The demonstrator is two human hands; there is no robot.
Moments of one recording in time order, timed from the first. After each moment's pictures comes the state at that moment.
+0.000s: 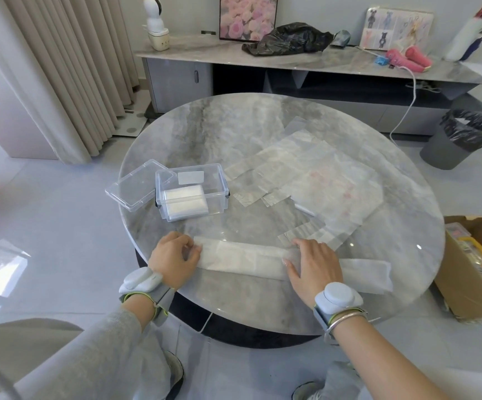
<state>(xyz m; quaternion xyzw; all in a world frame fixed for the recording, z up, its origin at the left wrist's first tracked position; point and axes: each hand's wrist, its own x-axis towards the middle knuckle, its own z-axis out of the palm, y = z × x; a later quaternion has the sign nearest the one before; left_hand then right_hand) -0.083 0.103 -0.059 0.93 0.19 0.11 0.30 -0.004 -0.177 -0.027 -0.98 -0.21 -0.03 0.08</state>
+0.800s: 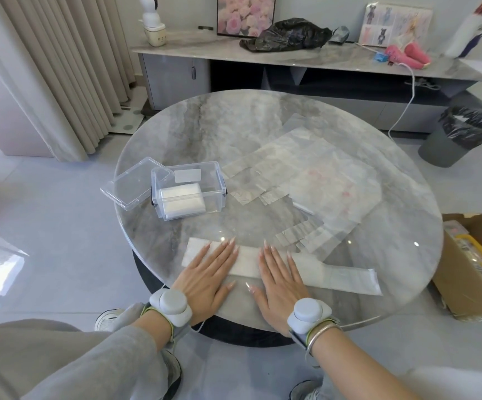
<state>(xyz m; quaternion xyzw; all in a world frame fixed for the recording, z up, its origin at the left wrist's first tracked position) -0.096 0.060 -0.083 0.99 -0.15 0.04 0.06 -0.043 -0.149 -0.064 -0.95 -0.31 0.06 0.02</state>
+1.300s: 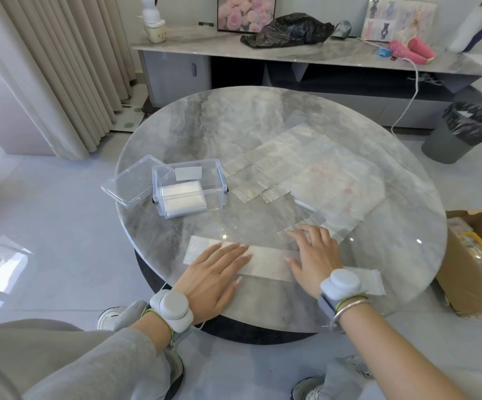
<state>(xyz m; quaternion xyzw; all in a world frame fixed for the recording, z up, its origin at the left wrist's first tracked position) -0.099 0.052 -0.057 0.97 -0.19 0.10 0.13 0.010 -0.176 -0.018 -0.97 -0.26 0.00 0.04</state>
